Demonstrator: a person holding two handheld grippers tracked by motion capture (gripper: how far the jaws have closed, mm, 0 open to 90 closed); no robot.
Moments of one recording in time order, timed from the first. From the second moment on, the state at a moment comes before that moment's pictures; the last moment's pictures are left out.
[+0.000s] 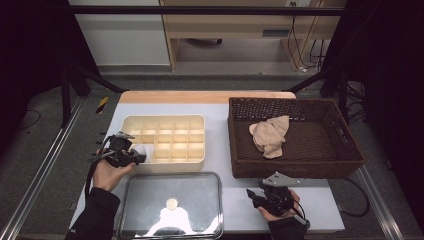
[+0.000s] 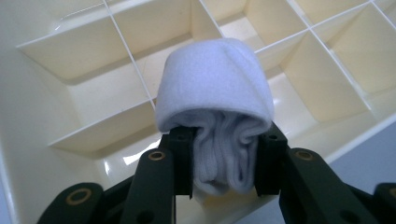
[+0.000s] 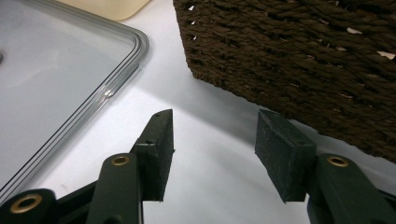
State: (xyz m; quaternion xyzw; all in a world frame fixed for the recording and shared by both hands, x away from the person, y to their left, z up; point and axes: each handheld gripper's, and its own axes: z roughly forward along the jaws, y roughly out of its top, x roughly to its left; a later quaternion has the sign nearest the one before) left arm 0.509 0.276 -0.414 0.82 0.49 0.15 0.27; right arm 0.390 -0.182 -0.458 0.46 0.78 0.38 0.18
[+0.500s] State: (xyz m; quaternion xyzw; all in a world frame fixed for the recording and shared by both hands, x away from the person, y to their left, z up) left arm 0.501 0.292 -0.403 0.81 0.48 0.16 0.30; right arm 0.389 -0.182 -0.458 0.46 0.78 0.38 0.17
